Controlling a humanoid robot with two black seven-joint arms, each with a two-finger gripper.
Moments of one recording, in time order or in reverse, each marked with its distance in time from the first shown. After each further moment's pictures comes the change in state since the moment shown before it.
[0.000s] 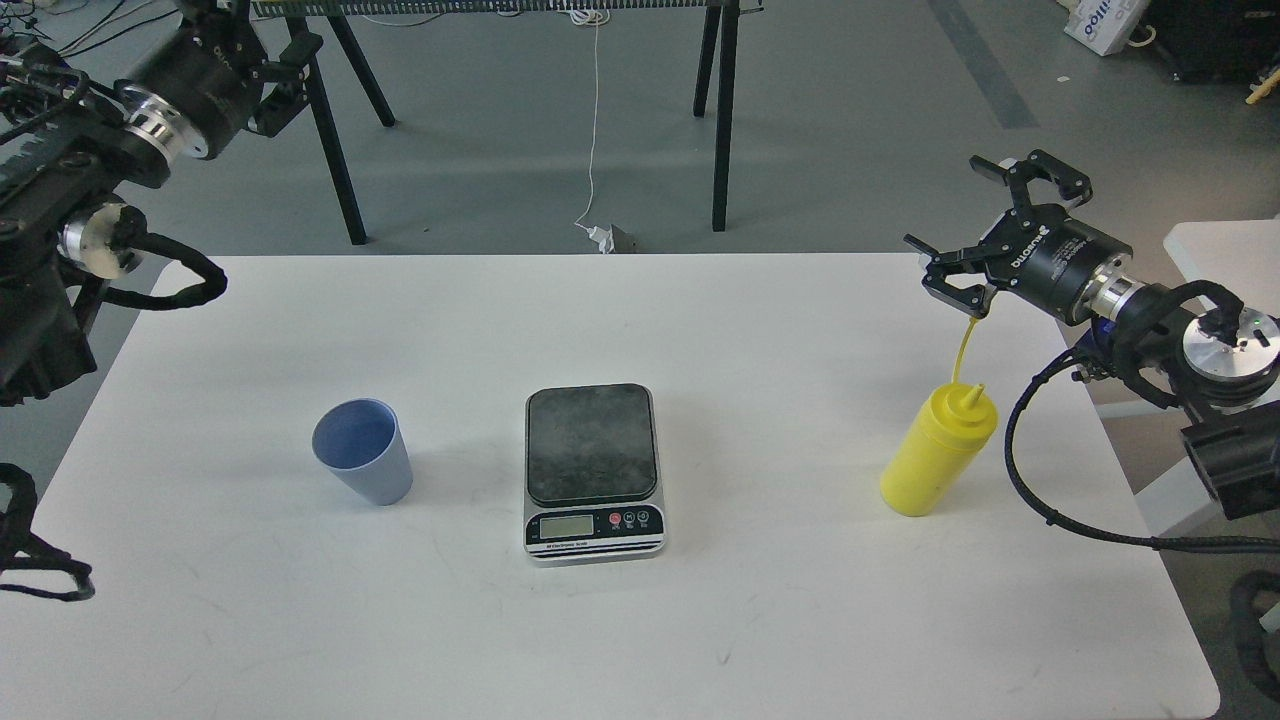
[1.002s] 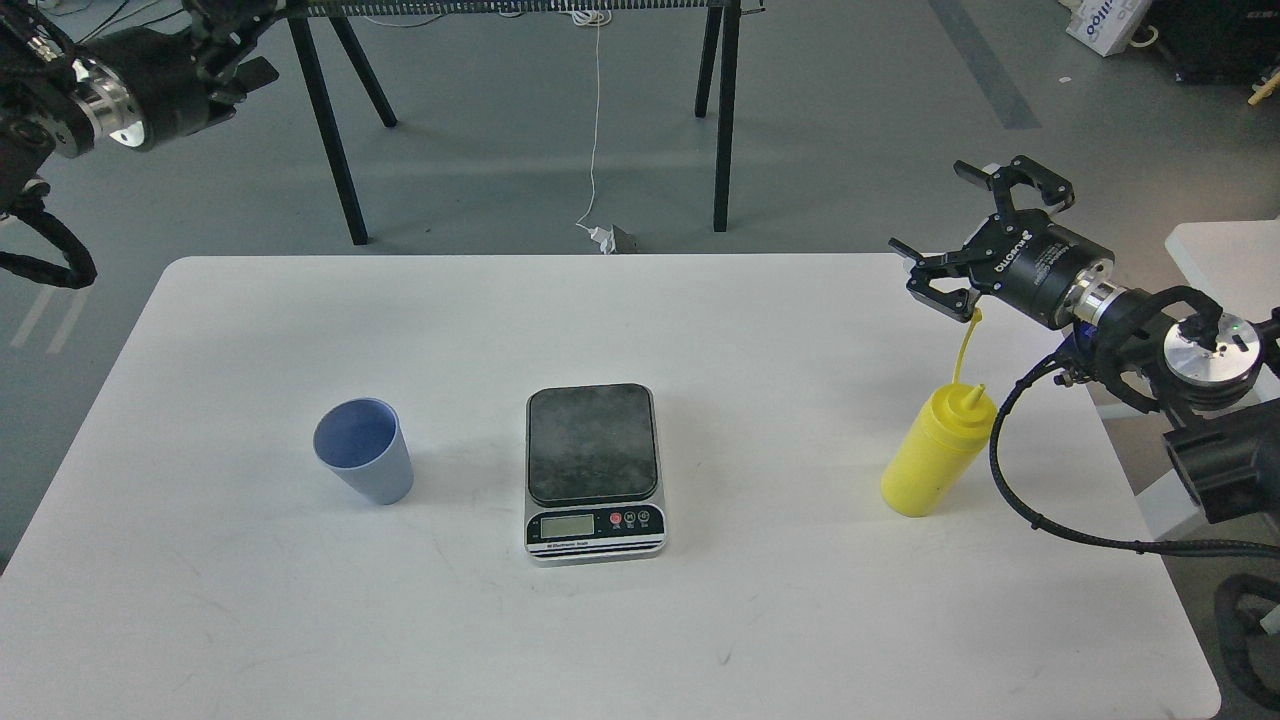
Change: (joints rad) left arm -0.143 0.130 0.210 -0.060 0.726 0.000 0.000; right arm -0.008 0.023 0.003 0.007 -0.005 0.000 0.010
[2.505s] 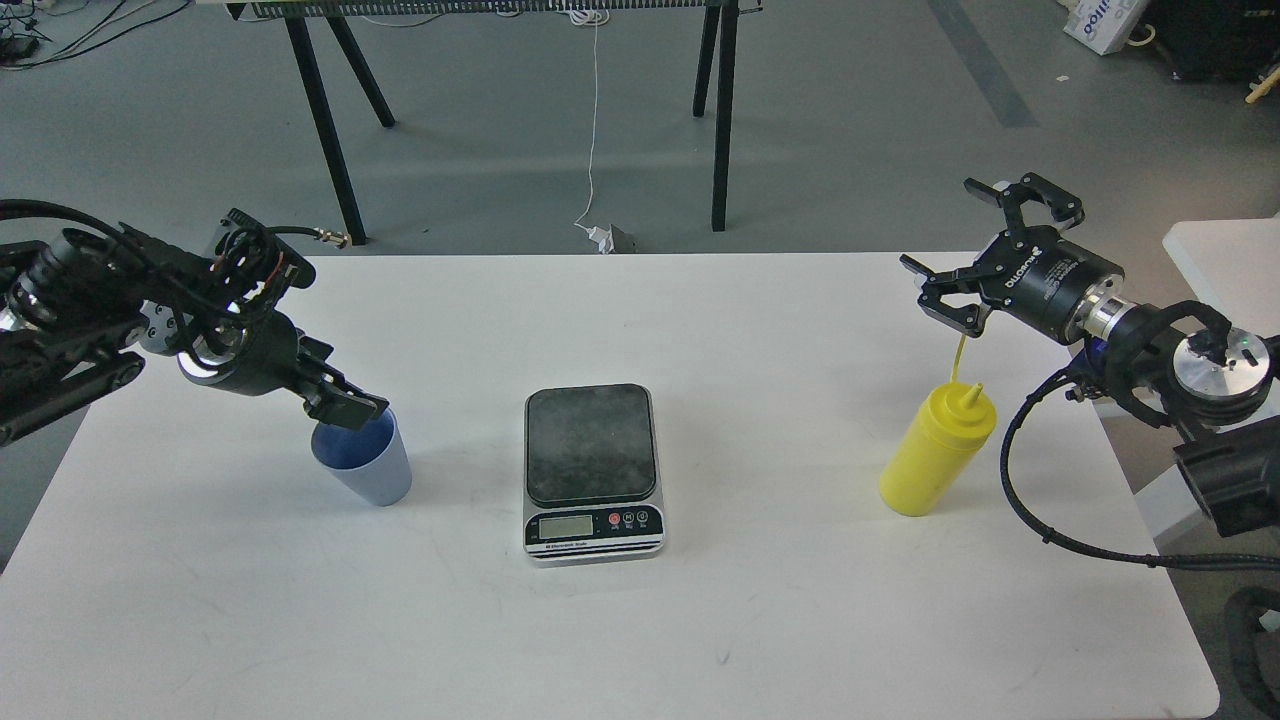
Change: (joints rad) left arm 0.109 0.168 0.293 -0.605 0.877 0.000 0.000; right arm -0.027 -0.022 -0.001 -0.006 -0.003 0.000 -0.001
